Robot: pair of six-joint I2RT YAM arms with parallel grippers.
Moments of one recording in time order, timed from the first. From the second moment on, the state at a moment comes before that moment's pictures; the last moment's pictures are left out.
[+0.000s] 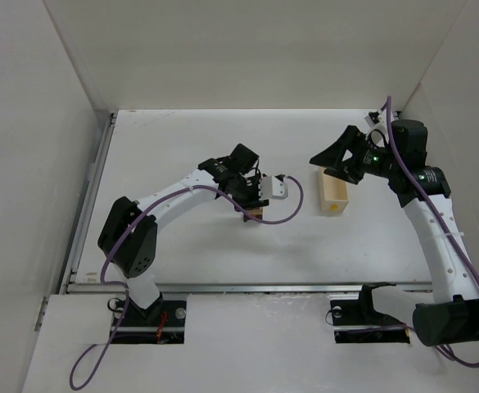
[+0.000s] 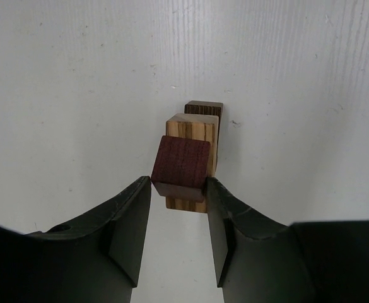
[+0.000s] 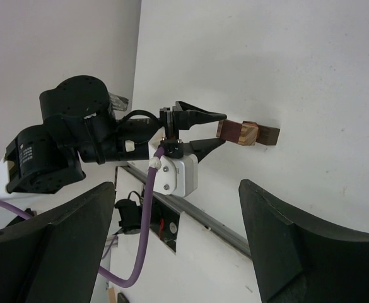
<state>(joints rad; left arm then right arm) -0.73 1.71 1.36 -0.67 0.30 0.80 0.09 1.14 1.28 -0.65 -0.67 0.67</state>
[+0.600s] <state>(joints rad) -0.73 1.71 1.36 -0.69 0.31 0.82 0.09 1.14 1.28 -0.65 -0.67 0.67</state>
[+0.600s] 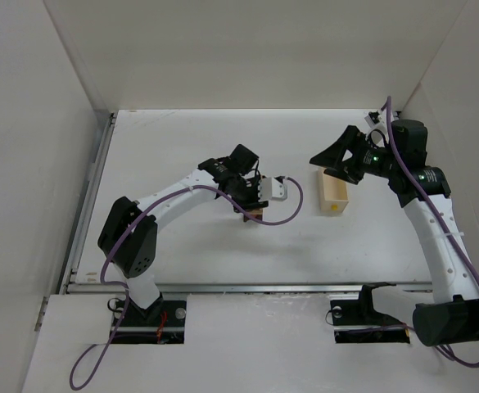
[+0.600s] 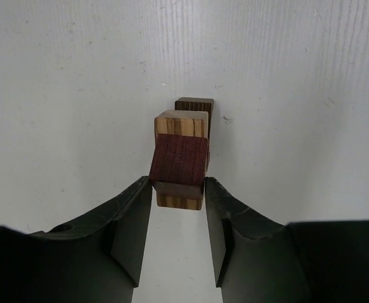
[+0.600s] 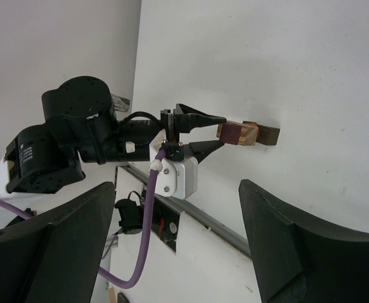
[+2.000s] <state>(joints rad) -0.73 1.71 1.35 -0.70 0.29 0.78 0.09 1.14 1.28 -0.65 -0.67 0.66</state>
